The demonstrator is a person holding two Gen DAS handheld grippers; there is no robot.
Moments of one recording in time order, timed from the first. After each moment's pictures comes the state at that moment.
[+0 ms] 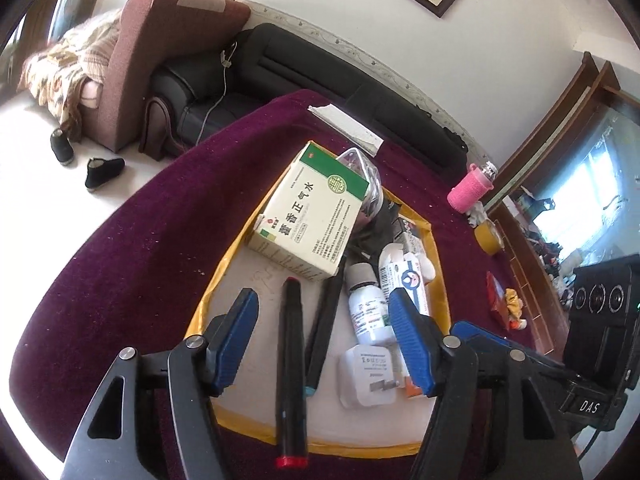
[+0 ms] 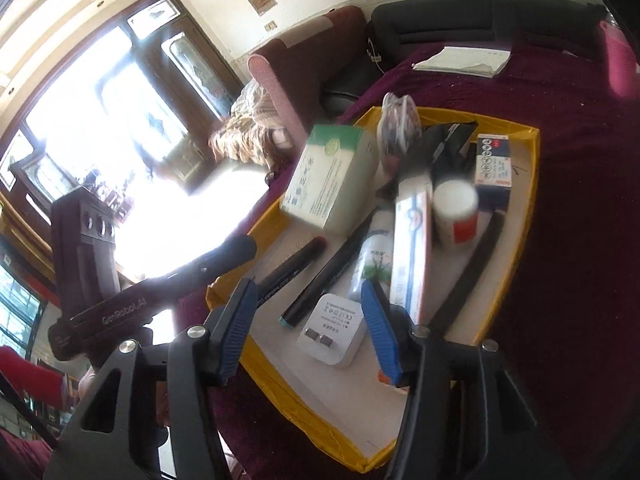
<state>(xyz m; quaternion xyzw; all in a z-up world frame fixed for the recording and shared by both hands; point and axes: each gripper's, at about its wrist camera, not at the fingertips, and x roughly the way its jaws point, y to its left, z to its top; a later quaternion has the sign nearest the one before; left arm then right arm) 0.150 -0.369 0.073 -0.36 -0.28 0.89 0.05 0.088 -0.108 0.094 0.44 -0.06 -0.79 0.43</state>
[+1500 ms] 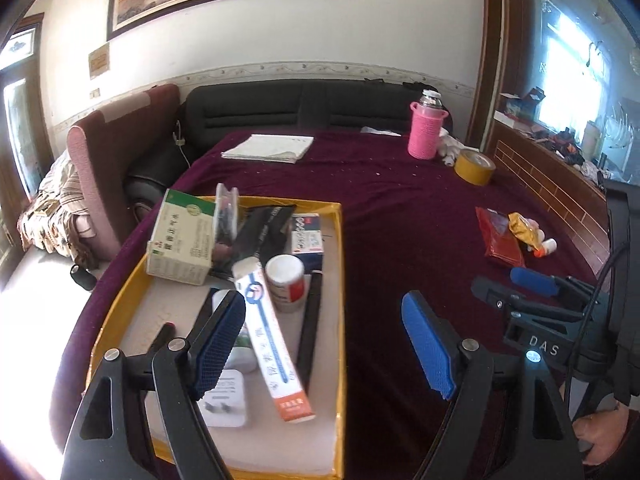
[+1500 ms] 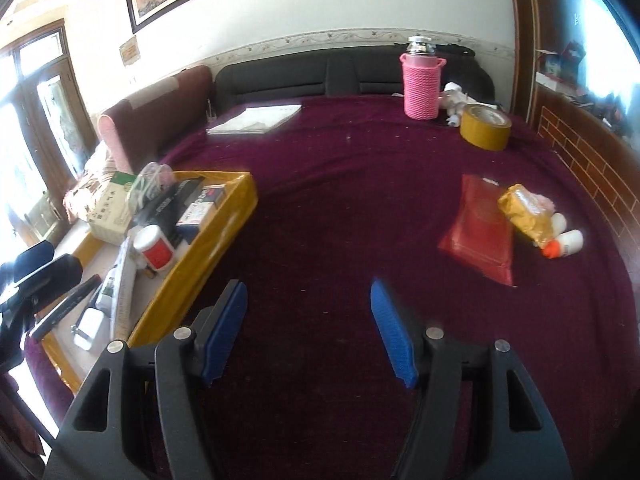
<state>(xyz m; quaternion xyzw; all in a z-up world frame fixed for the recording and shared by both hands) 0.140 -0.171 0.125 -0.34 -0.01 0.94 0.03 0.076 0.048 0.092 0.37 -0.01 -0.92 0.15</state>
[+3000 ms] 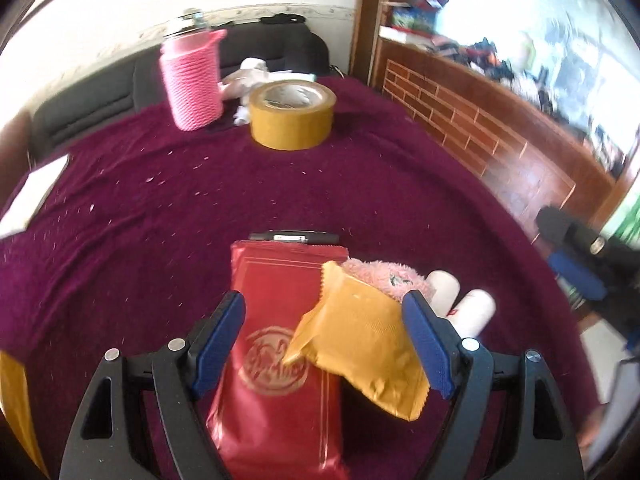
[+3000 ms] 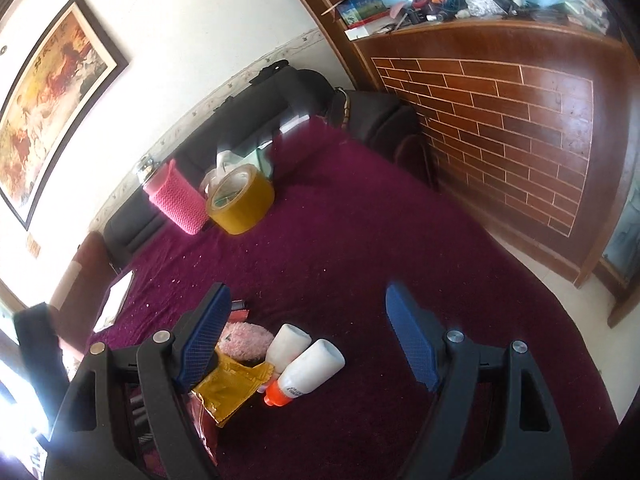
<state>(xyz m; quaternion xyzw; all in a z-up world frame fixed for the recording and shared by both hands) -0.075 0.157 0.064 -0.42 0.07 0.88 0.21 -0.040 0.359 0.081 0.31 -0.29 -0.90 -0.03</state>
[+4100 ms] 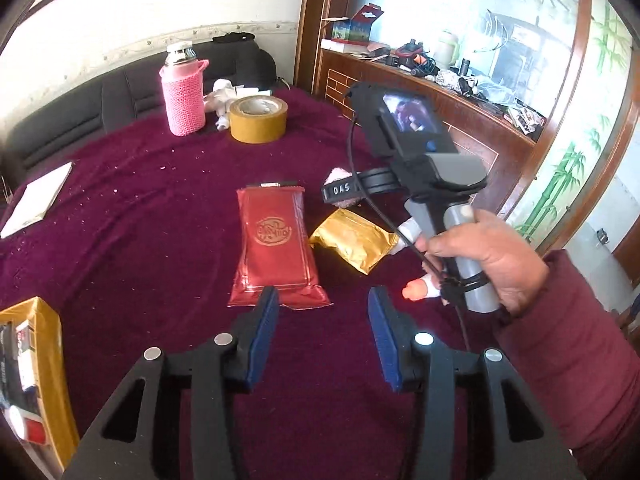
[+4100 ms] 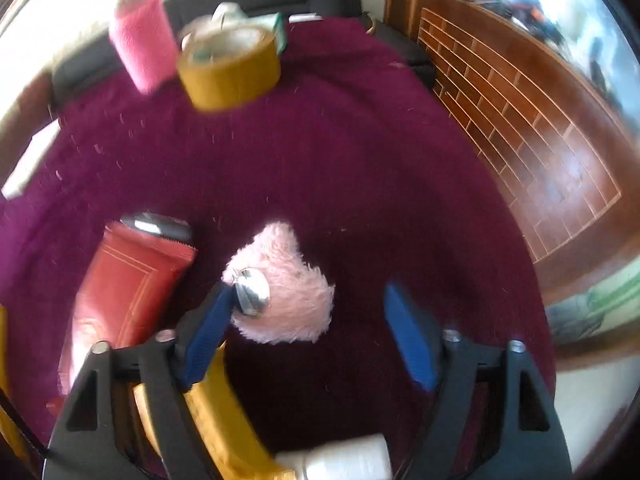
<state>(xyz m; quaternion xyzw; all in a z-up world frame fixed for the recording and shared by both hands) 0.042 0.074 0.119 -0.40 0.07 0.86 0.32 -0.137 0.289 0.039 0.51 -0.05 -0.86 -0.04</state>
